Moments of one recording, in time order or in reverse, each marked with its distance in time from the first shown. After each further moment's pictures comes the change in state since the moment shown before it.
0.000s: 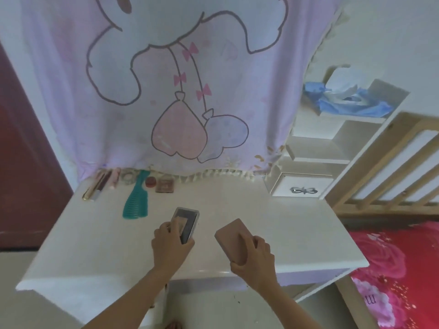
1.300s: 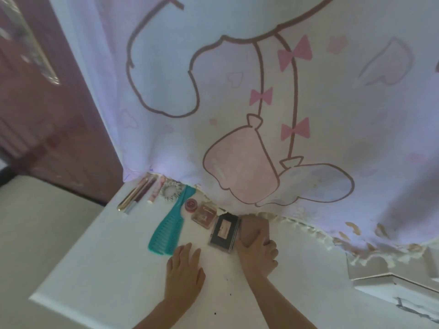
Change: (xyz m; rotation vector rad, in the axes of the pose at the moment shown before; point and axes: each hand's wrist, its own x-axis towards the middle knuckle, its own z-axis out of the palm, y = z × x) left_hand 0.121 -0.057 0.061 0.404 0.149 -0.028; right_hand 0.256 -0.106 0.055 -0.023 -0.125 0.248
